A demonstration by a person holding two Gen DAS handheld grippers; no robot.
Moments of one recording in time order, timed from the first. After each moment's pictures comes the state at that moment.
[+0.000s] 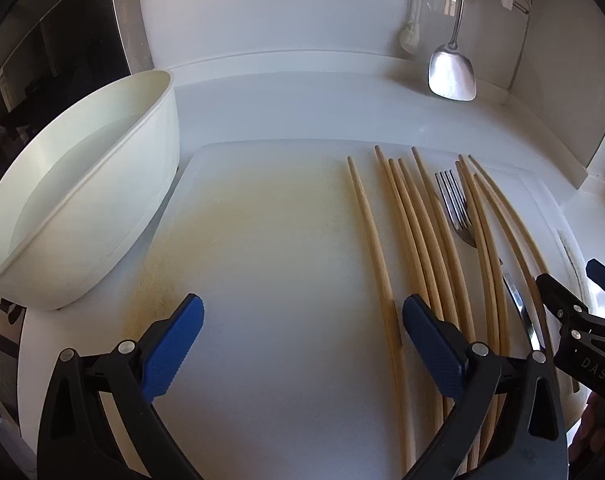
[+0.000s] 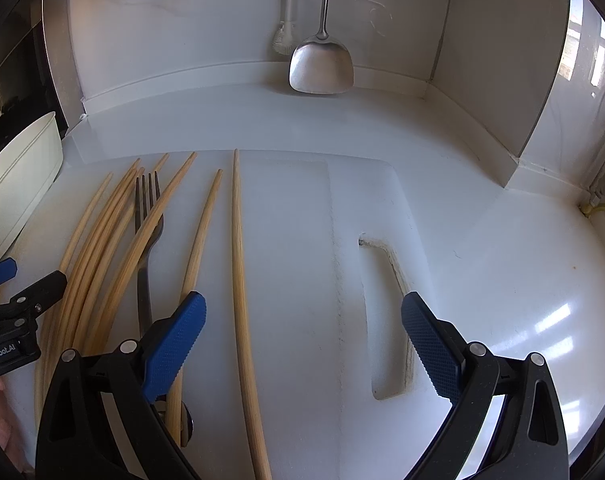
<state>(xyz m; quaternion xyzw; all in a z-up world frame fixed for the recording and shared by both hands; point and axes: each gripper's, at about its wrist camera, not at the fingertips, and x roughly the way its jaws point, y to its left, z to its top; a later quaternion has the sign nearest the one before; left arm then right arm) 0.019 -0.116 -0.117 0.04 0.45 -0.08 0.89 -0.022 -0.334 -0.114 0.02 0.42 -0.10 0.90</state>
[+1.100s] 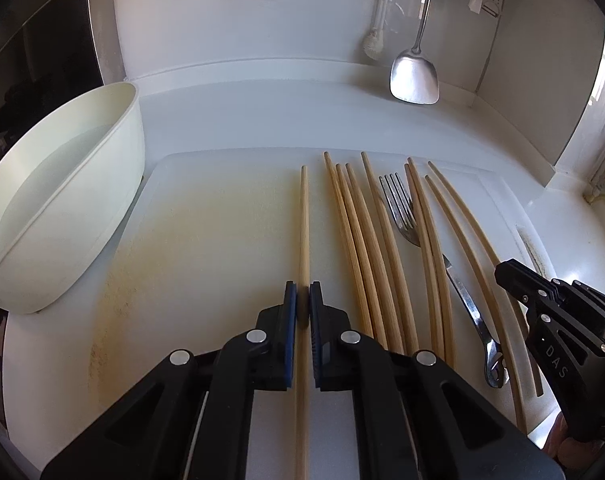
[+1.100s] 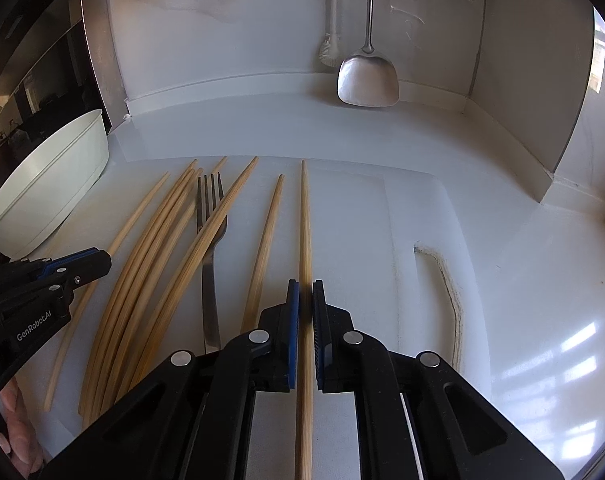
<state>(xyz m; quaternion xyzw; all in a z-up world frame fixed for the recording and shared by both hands) 0.009 -0.128 -0.106 0.03 0.44 -0.13 0.89 -0.031 -0.322 -0.108 0.04 0.41 -0.02 0.91</state>
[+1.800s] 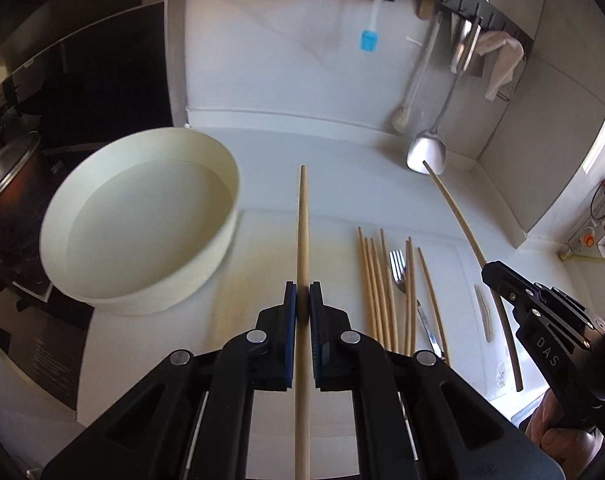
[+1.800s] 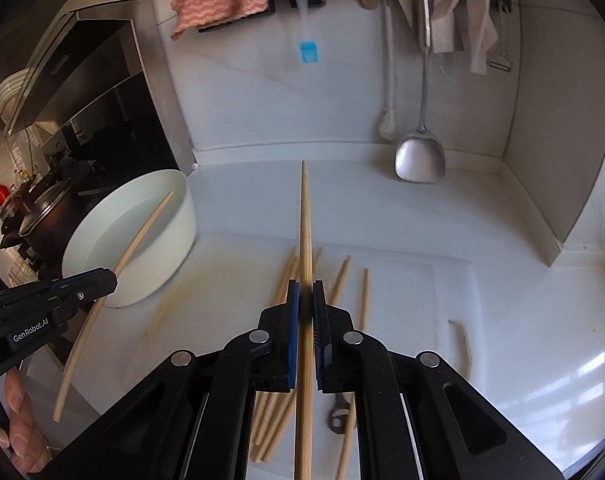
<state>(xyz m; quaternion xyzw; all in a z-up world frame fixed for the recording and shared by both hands) -0.017 -0.049 0.021 -0.03 0.43 -0.10 0.90 -0.041 -0.271 0.015 0.05 0.37 0.07 0.93</state>
